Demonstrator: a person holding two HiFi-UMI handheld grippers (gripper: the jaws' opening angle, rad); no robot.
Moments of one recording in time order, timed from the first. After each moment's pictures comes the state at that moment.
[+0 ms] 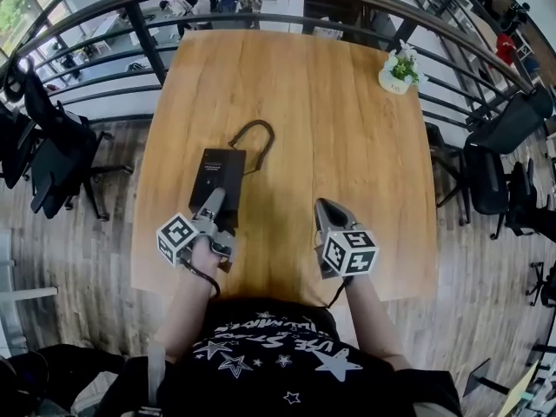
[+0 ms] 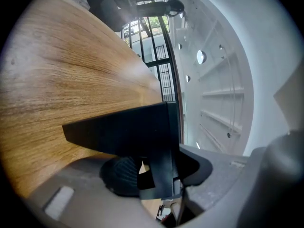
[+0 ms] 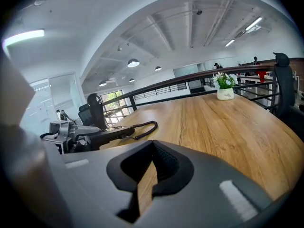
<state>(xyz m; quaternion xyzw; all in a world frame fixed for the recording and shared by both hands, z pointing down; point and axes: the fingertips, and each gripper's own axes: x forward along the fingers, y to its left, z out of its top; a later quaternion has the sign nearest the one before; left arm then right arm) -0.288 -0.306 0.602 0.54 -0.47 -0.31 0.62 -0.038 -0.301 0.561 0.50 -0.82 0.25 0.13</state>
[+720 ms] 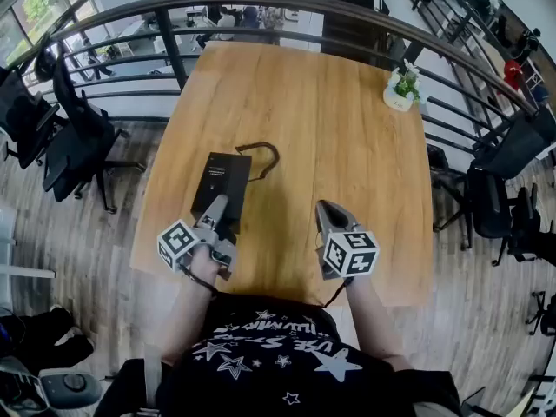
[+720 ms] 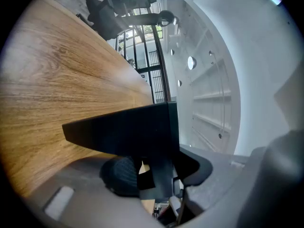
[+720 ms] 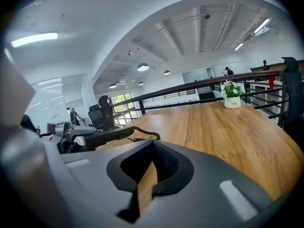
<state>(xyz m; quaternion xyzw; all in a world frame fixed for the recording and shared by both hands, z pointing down) -0.279 -0.249 0.563 0.56 -0.47 -0.35 0.58 -0.036 -0.278 0.532 0.46 -0.86 0.21 0.12</state>
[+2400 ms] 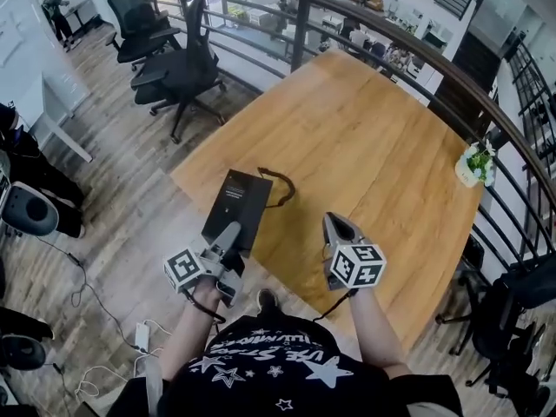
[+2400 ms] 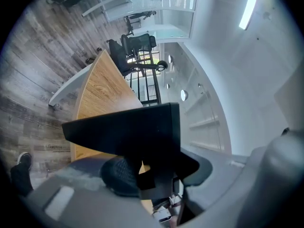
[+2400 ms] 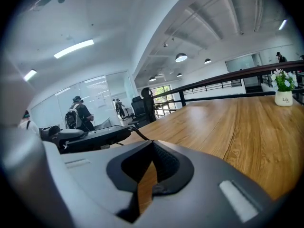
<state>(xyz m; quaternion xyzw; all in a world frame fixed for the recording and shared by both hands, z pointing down) -0.247 -0.045 0.516 0.47 -0.58 -0.46 0.48 -0.096 -0.218 0.517 0.20 -0.95 0.20 0.15</state>
